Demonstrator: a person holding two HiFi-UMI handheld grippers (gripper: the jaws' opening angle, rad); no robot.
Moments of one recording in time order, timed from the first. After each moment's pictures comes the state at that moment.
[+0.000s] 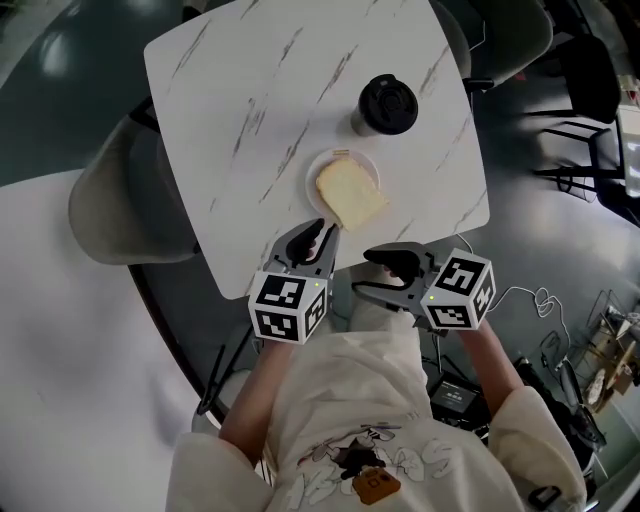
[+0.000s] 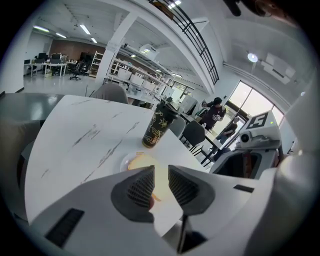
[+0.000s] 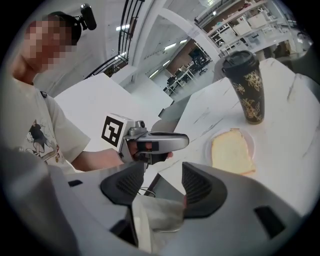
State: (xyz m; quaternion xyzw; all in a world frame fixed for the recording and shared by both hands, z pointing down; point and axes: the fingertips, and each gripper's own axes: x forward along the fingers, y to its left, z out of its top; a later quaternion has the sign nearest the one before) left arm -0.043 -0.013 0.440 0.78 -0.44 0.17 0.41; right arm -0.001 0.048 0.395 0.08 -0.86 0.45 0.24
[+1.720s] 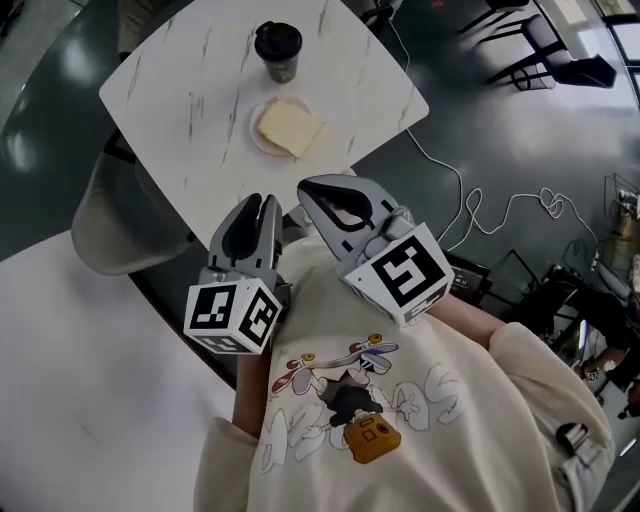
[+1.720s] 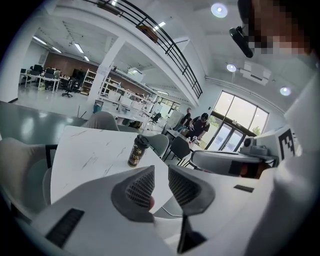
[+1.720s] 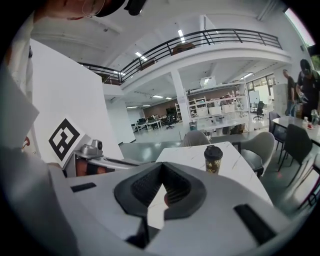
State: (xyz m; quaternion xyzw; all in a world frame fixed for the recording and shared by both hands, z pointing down) left arm -0.064 0.064 0.268 0.83 -0.44 0.10 0.34; right arm -0.011 0.064 0.224 0.41 -0.88 0.19 0.14
